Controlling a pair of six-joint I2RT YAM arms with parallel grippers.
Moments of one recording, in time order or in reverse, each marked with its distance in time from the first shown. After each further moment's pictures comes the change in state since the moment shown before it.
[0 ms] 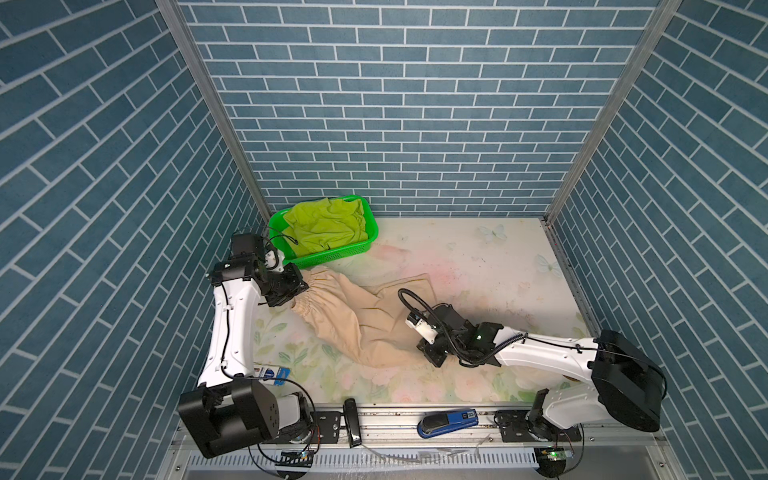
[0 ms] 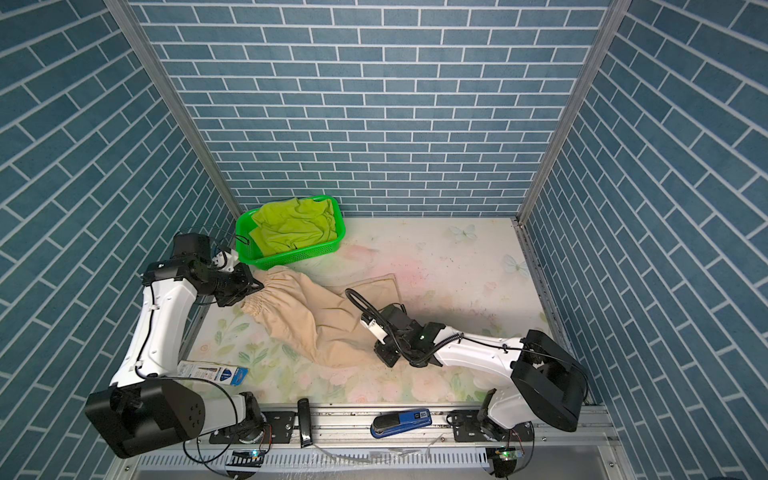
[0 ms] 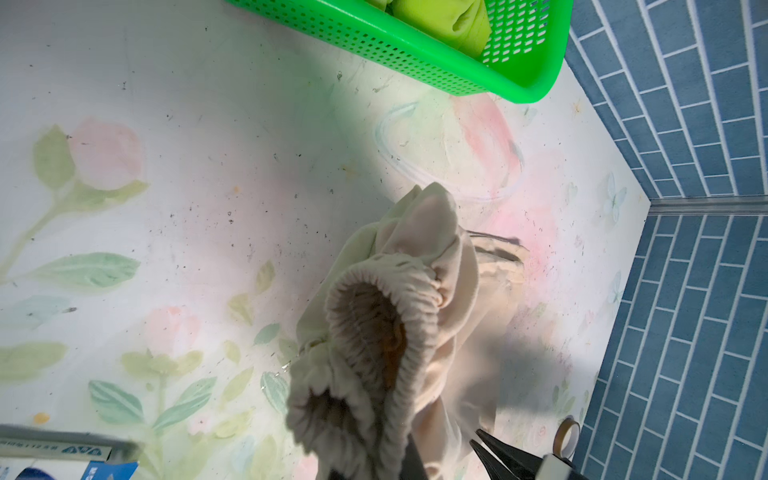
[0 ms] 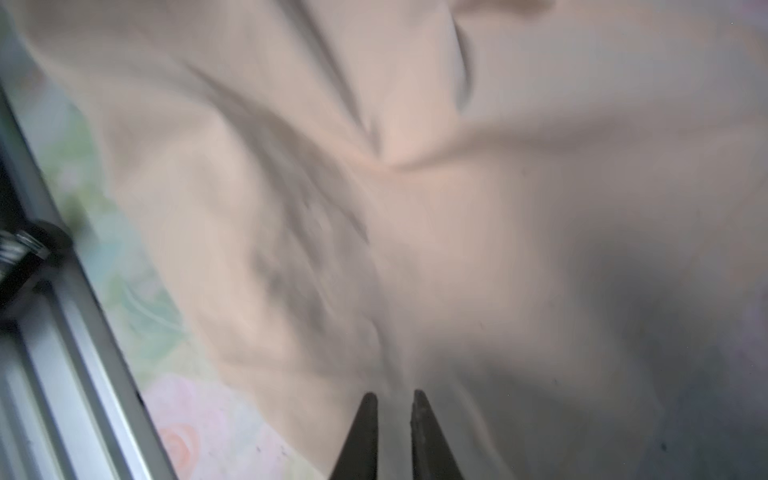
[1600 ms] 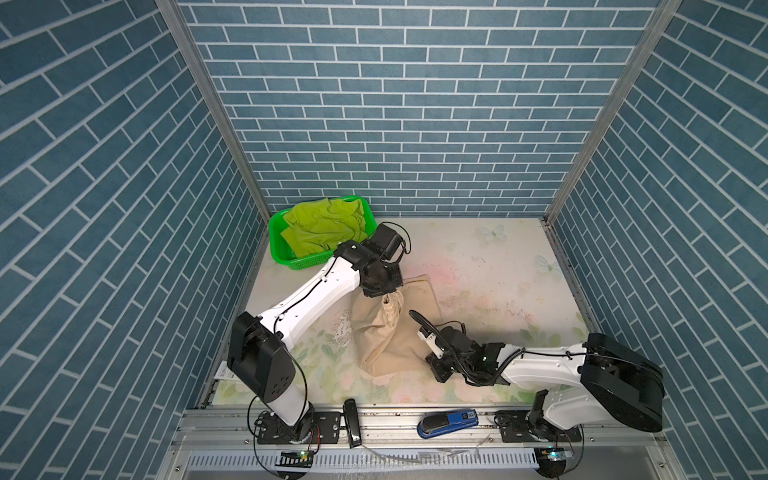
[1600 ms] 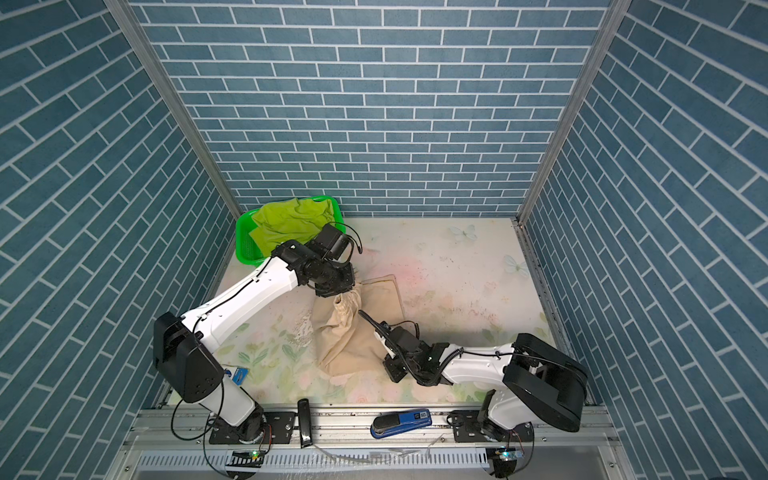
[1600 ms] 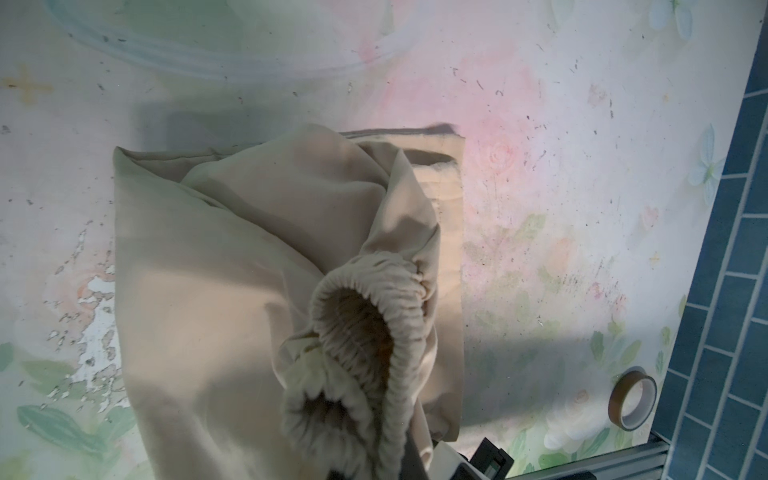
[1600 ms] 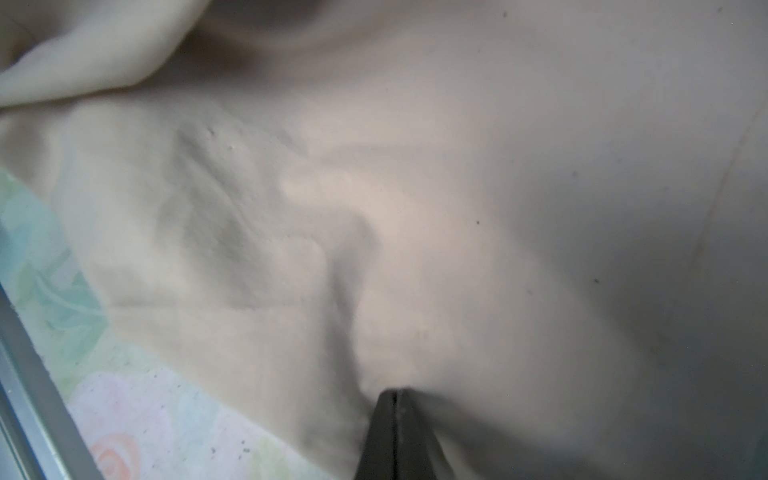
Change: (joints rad) left arm -0.894 0.343 0.234 0.139 -0.393 -0.497; right arm 0.060 0.017 -0.205 0.270 0.057 0.209
